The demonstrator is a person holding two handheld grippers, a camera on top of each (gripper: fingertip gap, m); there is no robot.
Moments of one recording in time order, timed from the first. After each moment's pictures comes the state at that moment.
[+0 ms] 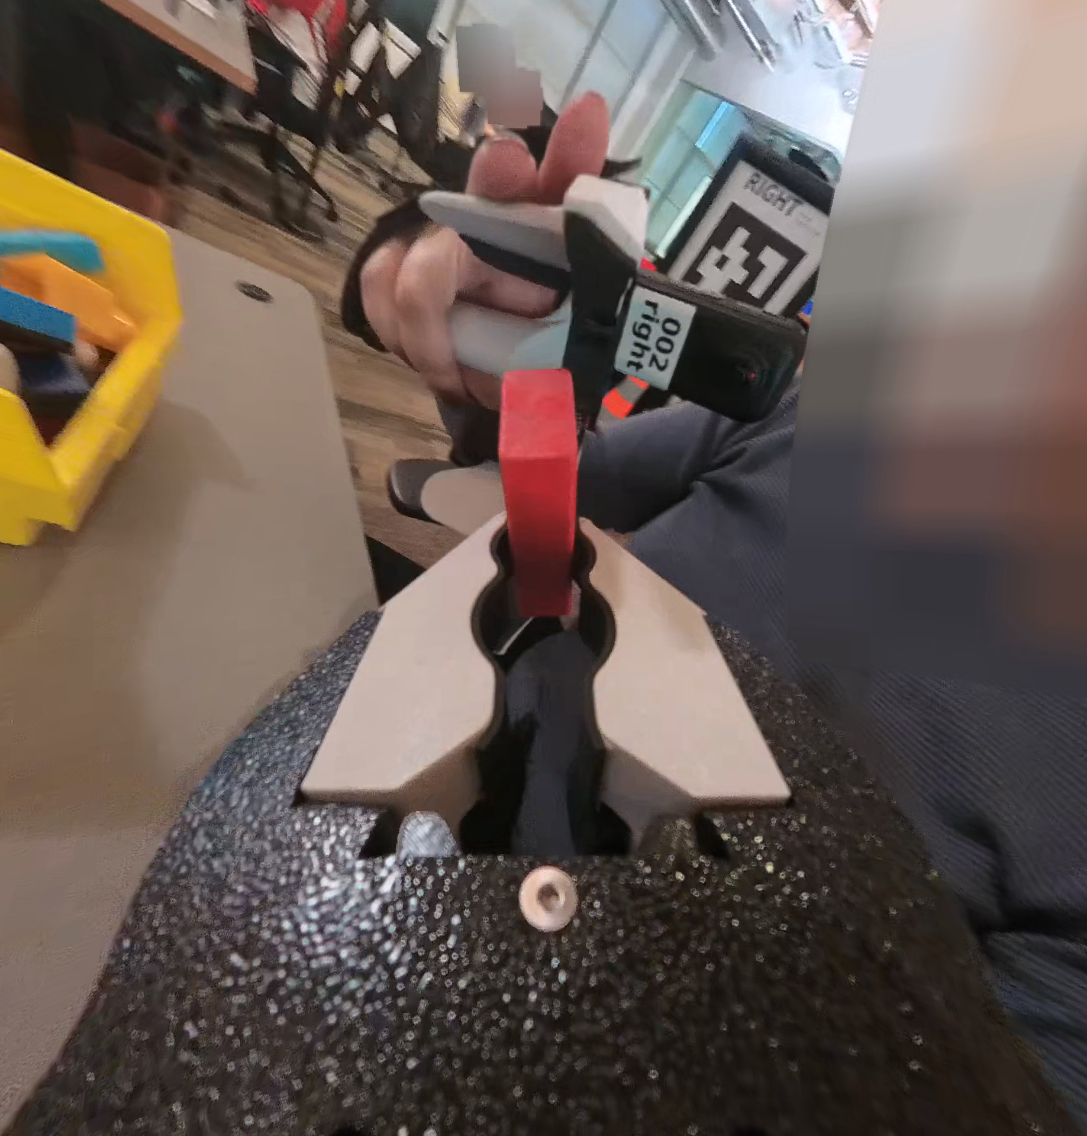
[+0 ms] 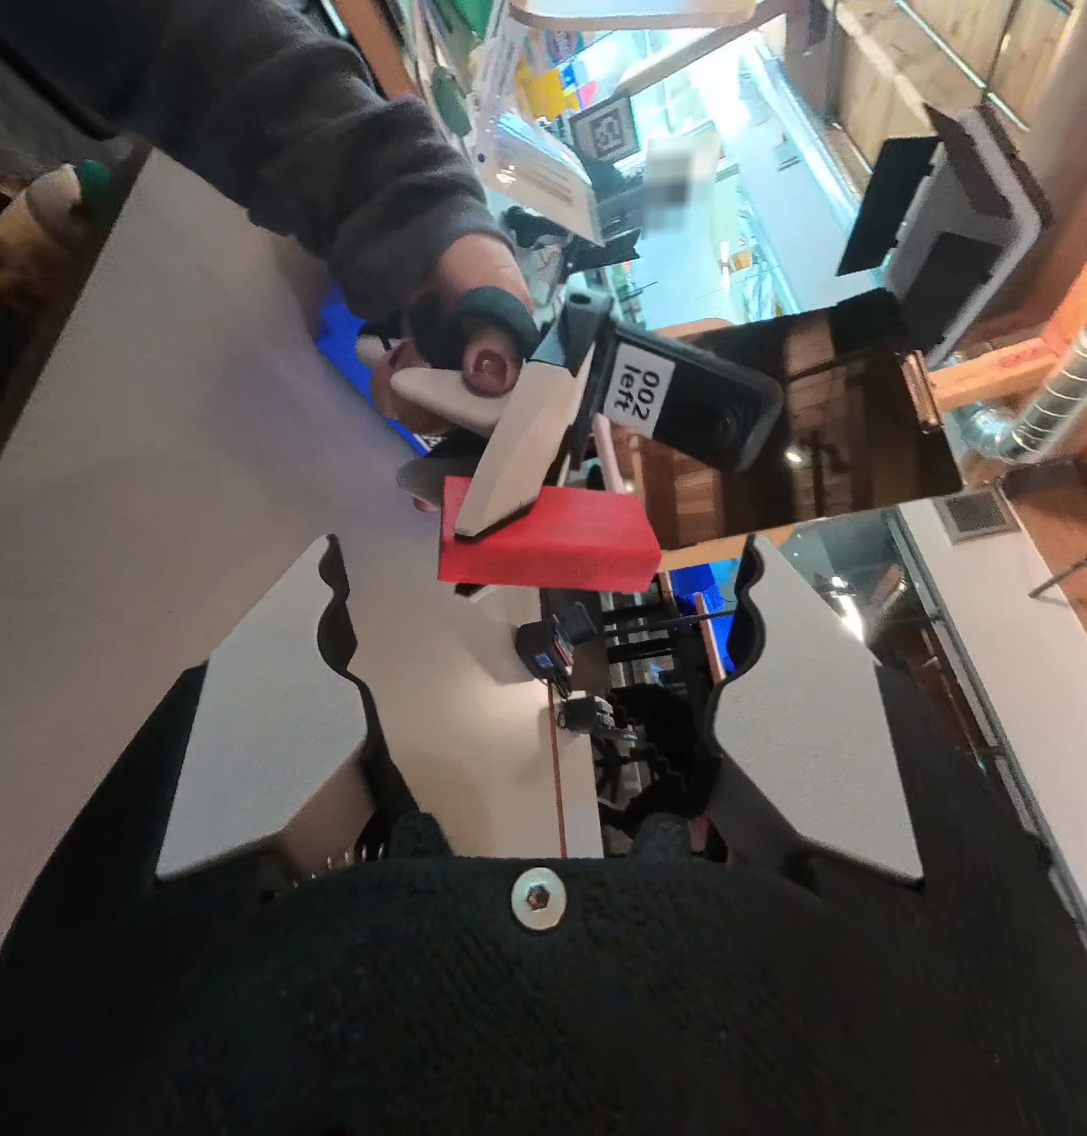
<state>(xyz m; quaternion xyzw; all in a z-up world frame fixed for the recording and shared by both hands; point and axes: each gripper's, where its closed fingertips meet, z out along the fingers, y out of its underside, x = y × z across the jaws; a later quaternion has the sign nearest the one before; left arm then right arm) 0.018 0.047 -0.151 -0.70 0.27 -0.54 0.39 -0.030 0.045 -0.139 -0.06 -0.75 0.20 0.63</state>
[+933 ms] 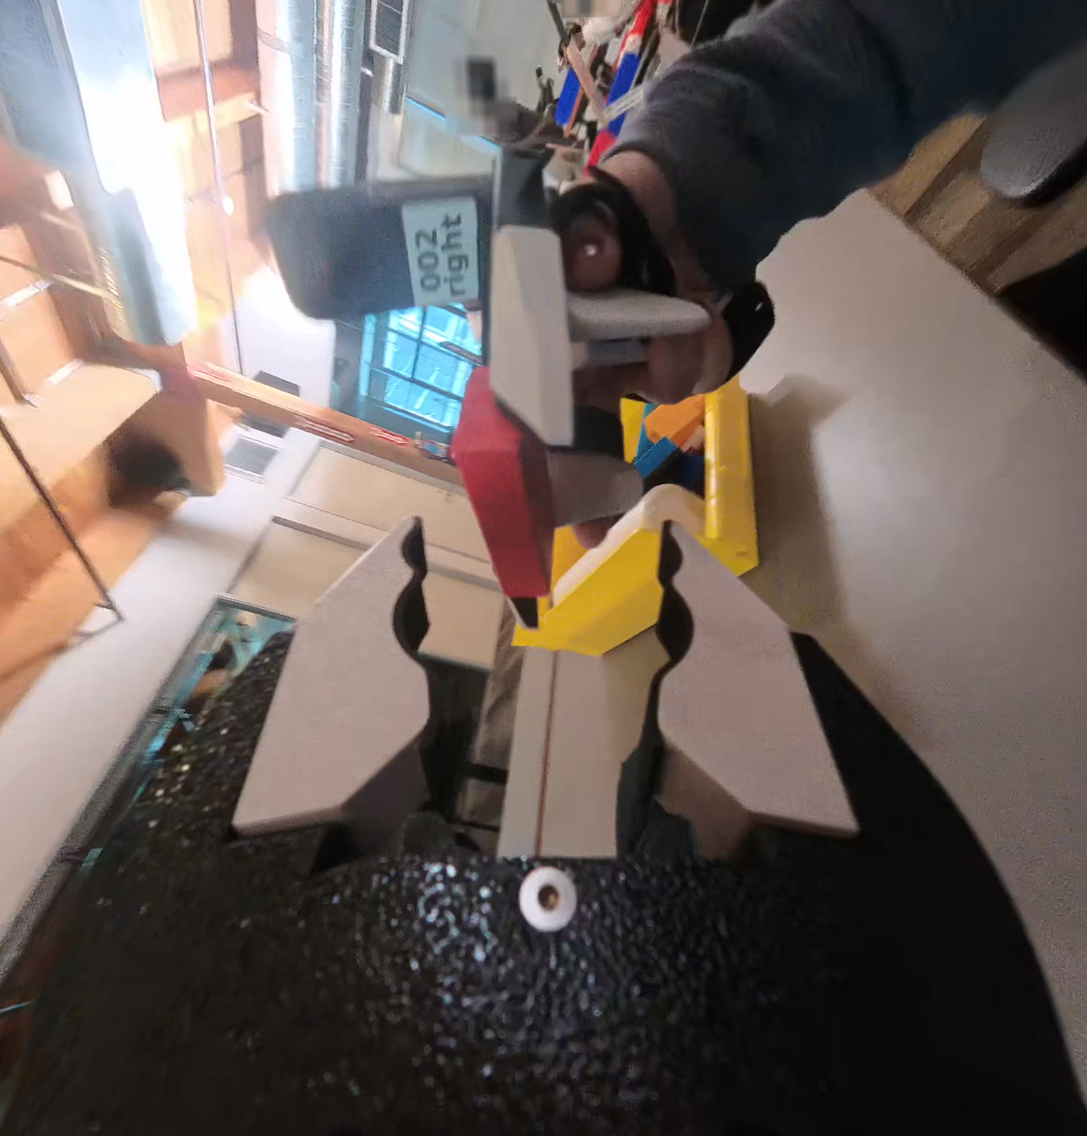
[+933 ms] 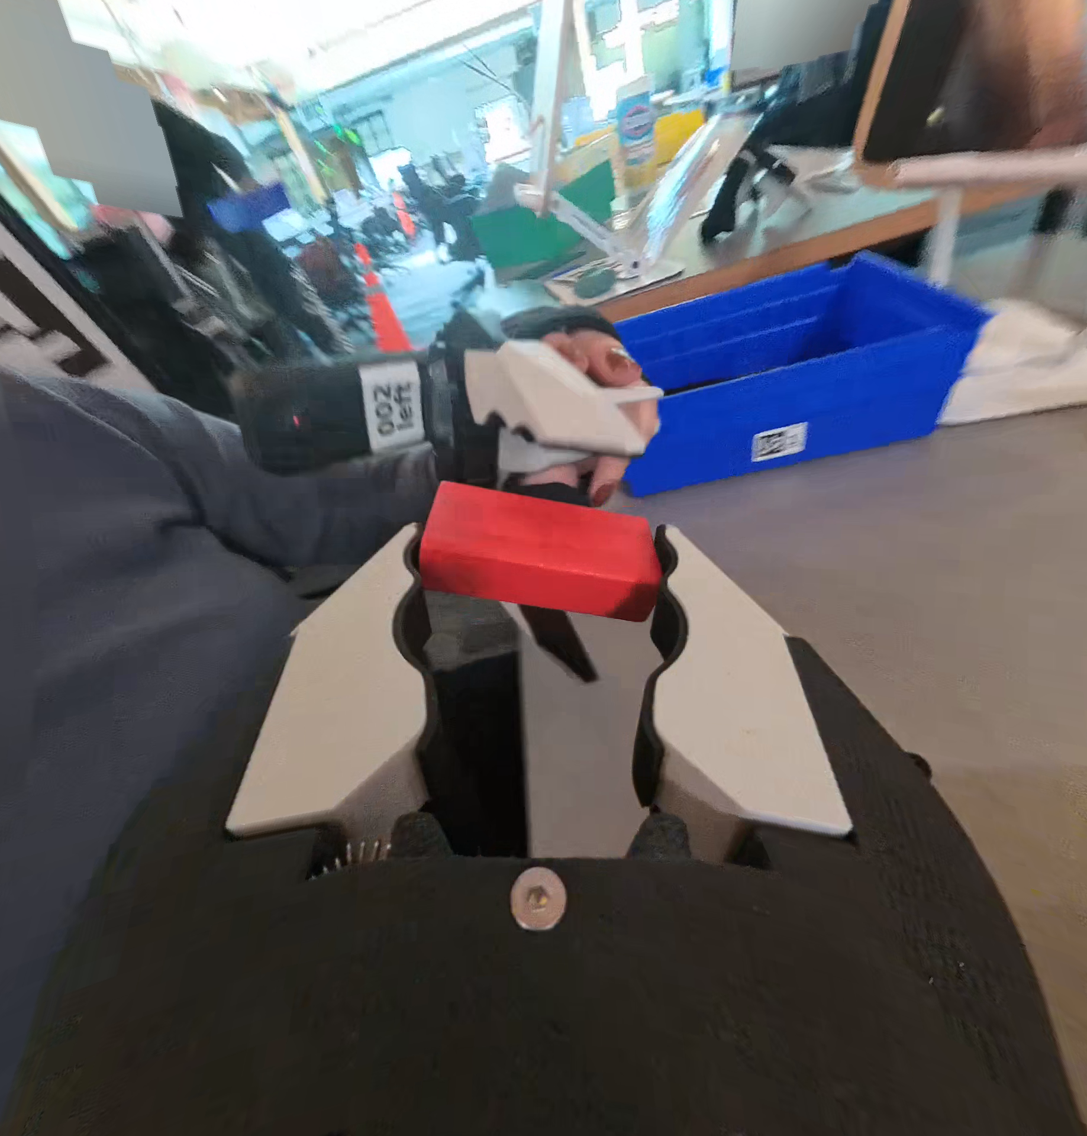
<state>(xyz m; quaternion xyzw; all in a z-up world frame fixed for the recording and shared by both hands) -0.012 0.092 -0.151 -0.48 0.53 0.24 0.65 -0.031 0.051 -0.146 -0.40 -0.65 0.62 0.17</state>
